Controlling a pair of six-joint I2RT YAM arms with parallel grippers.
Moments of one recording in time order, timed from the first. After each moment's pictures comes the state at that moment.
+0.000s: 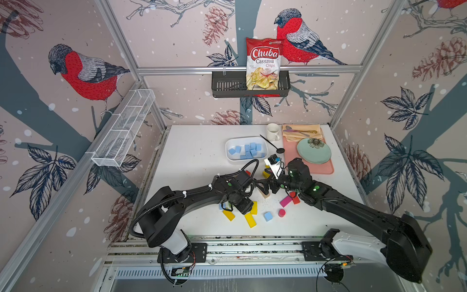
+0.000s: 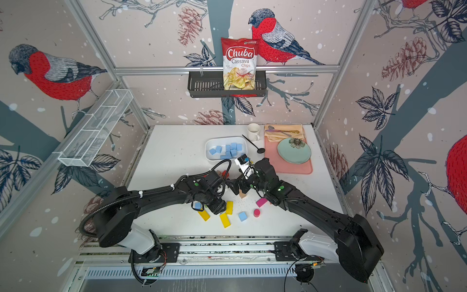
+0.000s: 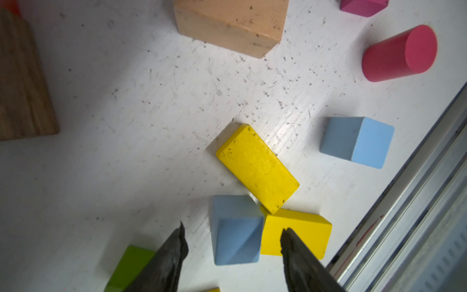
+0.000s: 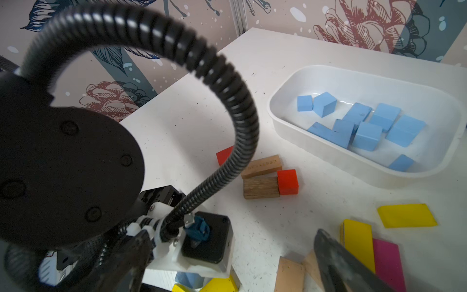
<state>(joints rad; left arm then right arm) -0.89 1.56 0.91 -0.57 0.20 -0.08 0.74 1.16 0.68 0.02 -0.32 0.10</state>
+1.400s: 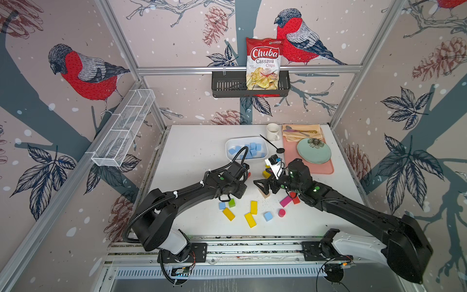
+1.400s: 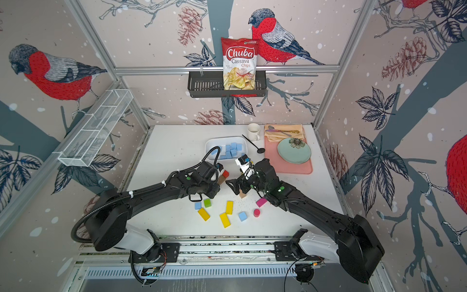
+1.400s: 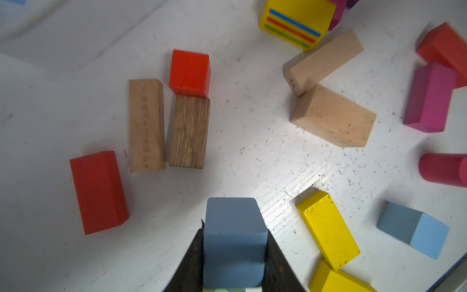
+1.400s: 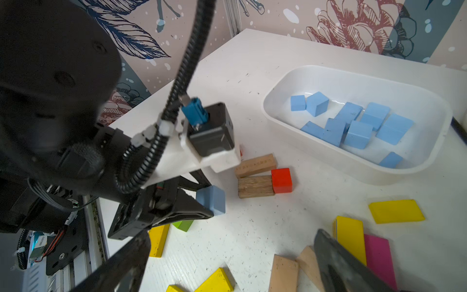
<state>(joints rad) -0.77 1.49 0.94 -0.46 0.00 -0.17 0.75 1.15 0.67 0.03 -0.29 0.10</state>
